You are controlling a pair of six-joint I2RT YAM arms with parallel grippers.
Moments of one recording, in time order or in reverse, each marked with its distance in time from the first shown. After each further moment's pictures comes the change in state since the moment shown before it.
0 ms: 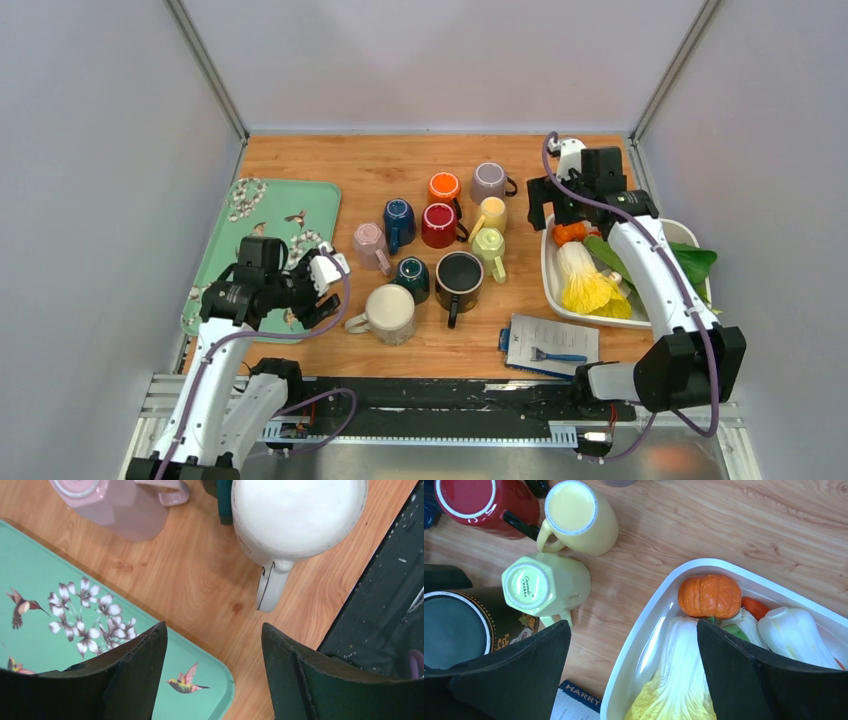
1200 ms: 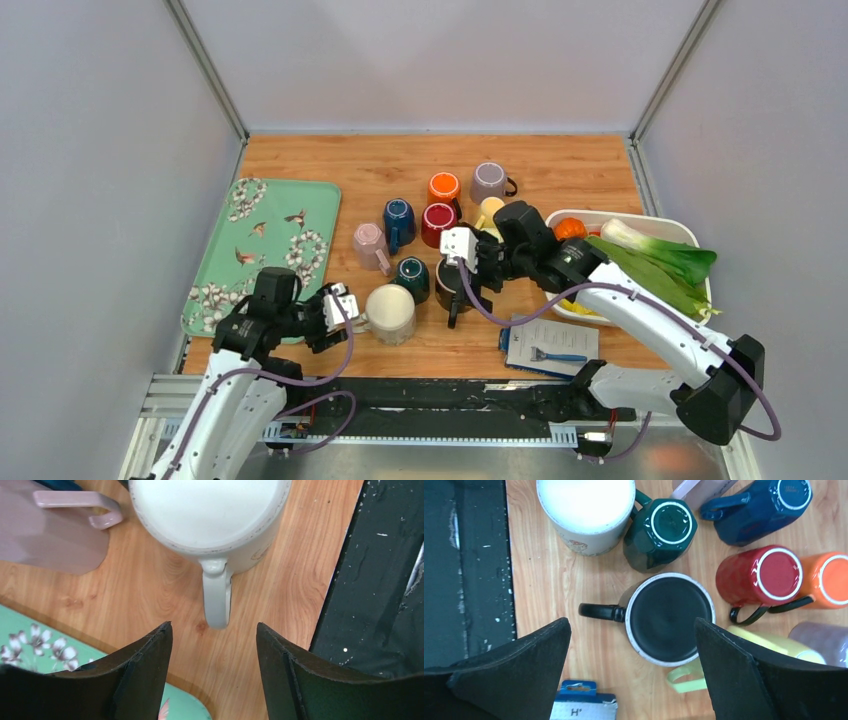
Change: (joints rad) left arm -0.122 -0.220 -0.263 0.078 0.042 0.055; right arm 0.628 -0.169 -0.160 0.032 -0.288 -0.449
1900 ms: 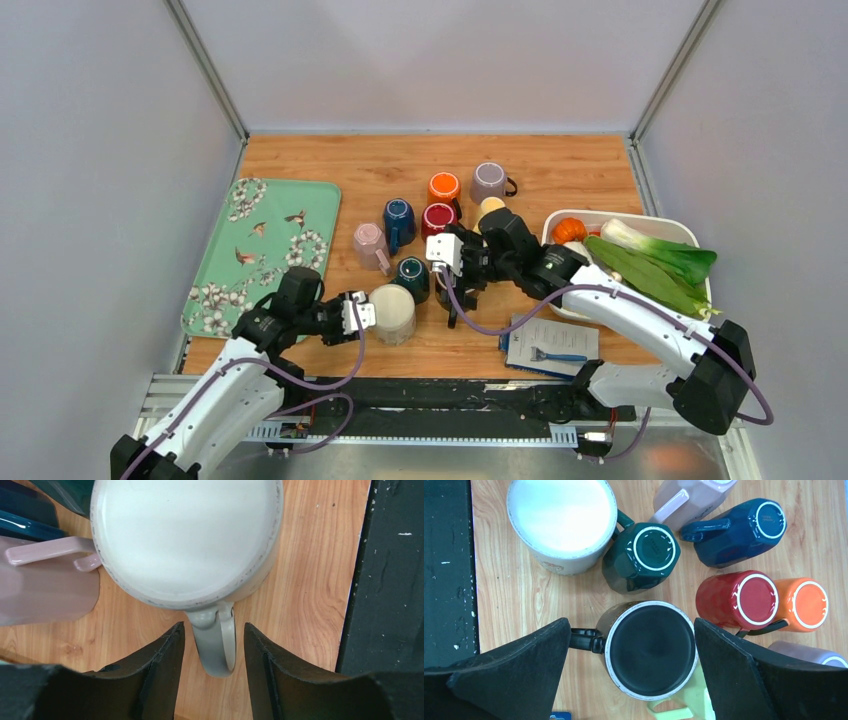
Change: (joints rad) left arm -0.205 0.115 -0.115 0.267 -0.067 -0.027; right arm 0.080 0.055 -0.069 0.228 0.085 -0.035
